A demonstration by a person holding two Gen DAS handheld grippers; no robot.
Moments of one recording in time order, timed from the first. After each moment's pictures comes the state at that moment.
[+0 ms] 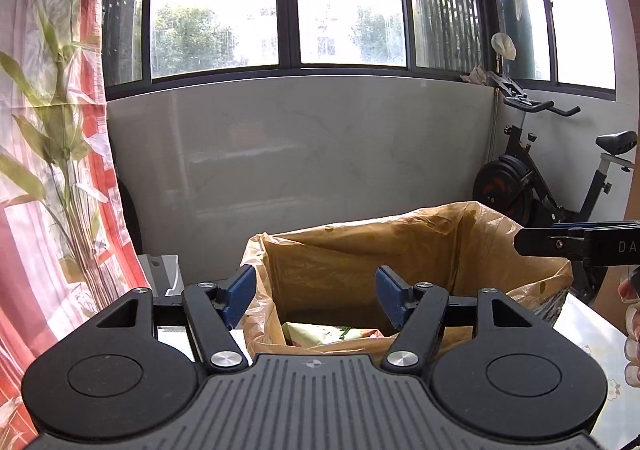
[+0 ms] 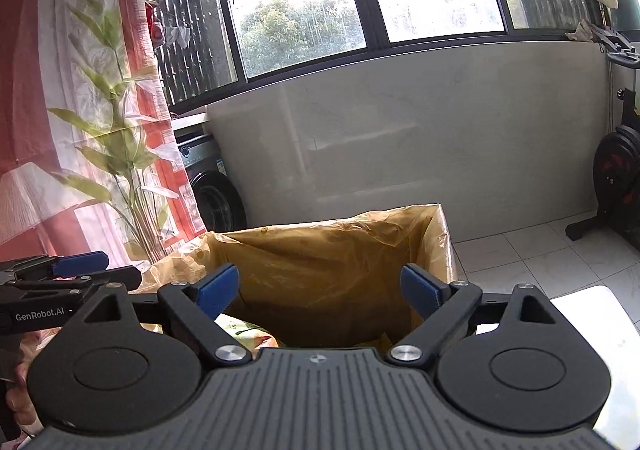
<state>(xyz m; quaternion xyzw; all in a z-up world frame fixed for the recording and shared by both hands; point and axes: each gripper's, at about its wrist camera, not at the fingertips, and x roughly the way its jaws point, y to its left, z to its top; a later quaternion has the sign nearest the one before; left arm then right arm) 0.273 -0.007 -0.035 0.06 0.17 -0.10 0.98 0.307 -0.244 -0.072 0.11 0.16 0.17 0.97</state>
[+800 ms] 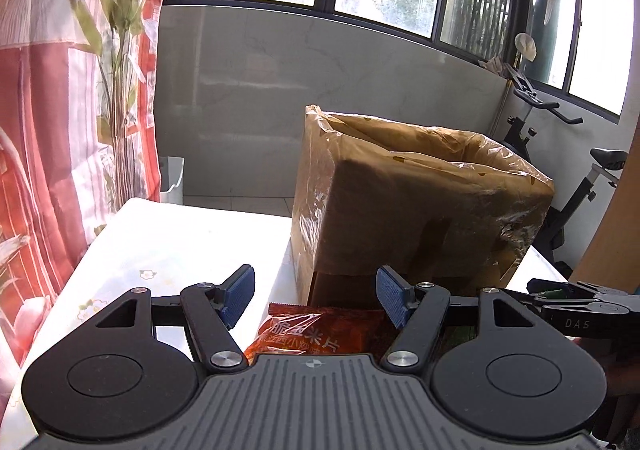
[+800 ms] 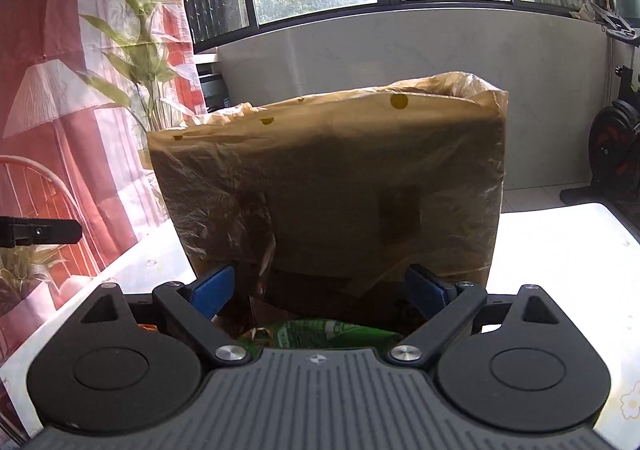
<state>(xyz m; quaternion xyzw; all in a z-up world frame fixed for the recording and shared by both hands) 0.204 0.093 -0.110 -0.04 0.25 -0.11 0.96 0.229 -0.191 -0.171 0.07 0.22 0.15 0.96</state>
